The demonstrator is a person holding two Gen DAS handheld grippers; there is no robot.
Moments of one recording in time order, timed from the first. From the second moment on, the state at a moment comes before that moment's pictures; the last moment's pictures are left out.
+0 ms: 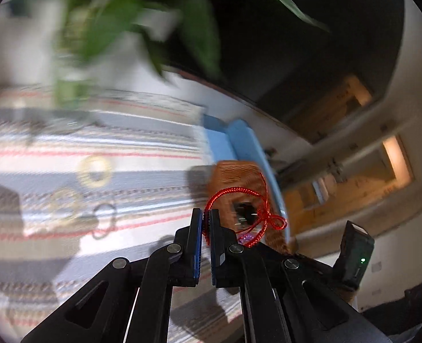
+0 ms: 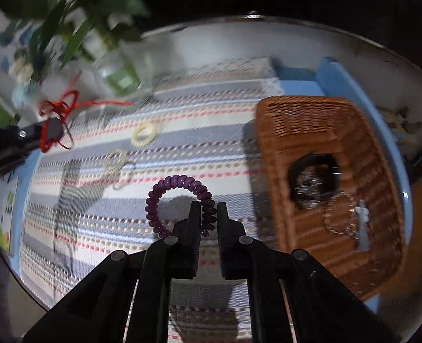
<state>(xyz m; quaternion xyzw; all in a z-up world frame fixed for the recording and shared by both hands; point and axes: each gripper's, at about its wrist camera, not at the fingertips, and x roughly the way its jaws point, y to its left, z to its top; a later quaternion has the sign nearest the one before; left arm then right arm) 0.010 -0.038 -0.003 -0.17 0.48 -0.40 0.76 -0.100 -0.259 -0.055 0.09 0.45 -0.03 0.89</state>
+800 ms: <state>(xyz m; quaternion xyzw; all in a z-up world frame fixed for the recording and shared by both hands) 0.024 -0.265 -0.075 -0.02 0.57 -0.44 0.69 -0.143 -0.408 -0.067 0.21 0.45 -0.16 0.85</state>
